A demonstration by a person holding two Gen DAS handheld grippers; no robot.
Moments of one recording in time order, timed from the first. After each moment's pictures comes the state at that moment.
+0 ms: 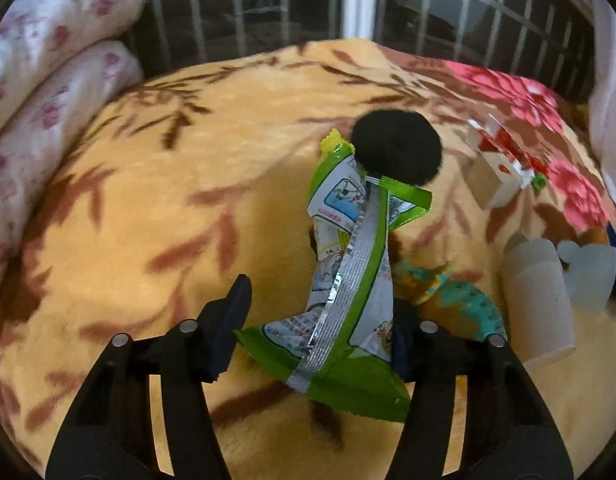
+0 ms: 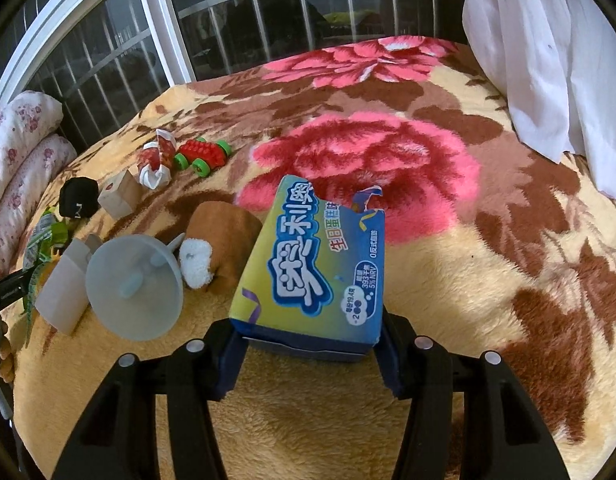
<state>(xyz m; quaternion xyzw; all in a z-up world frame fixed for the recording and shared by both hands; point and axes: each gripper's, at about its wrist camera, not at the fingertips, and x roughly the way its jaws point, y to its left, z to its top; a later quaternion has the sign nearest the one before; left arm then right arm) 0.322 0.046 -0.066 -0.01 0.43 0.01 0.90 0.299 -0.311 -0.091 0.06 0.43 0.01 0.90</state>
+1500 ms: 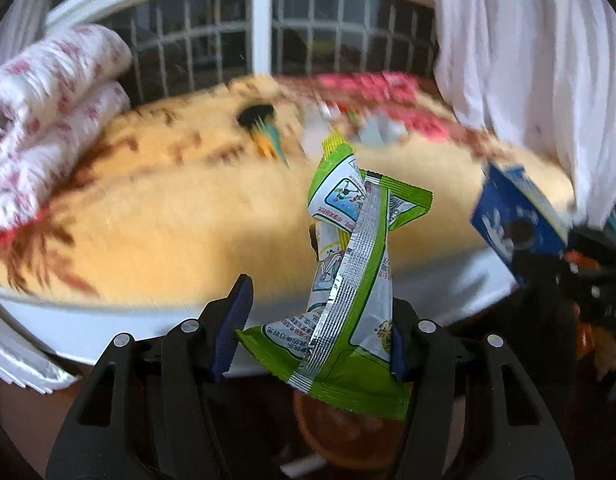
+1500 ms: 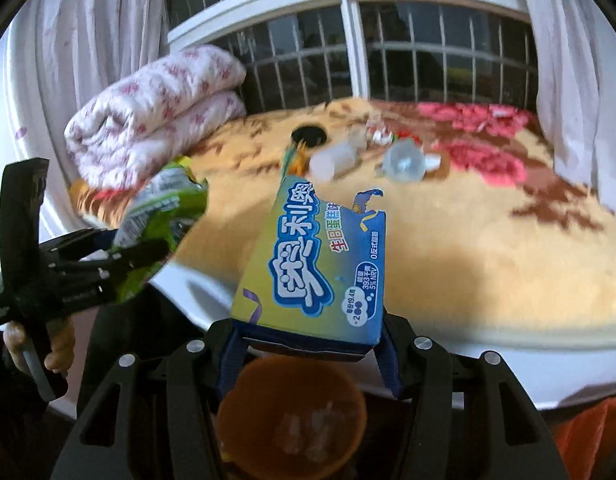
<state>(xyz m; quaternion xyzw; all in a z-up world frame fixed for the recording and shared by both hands) 0.007 -0.009 -0.058 0.03 0.36 -0.12 0.92 -0.001 -0.208 -0.049 -0.02 0.37 0.21 0.91</state>
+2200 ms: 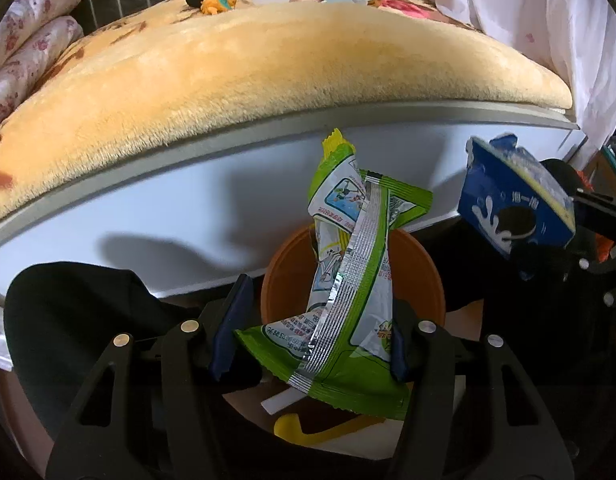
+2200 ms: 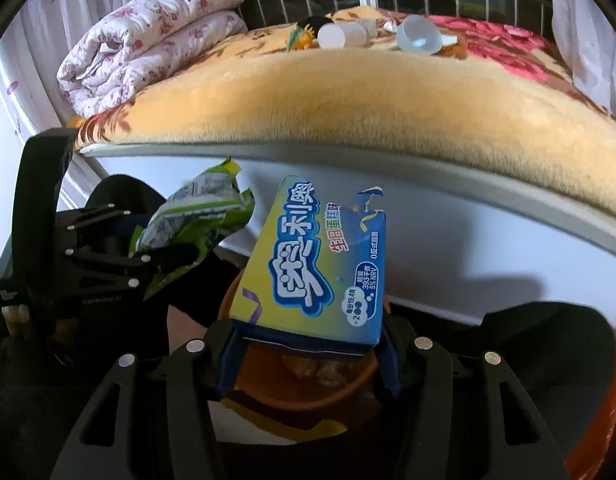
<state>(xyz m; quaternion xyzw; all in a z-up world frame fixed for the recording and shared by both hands) -0.007 -0.021 -0.149 0.06 0.49 -0.15 0.86 -0.031 -0.207 -0.134 -0.02 0.48 0.22 0.85</state>
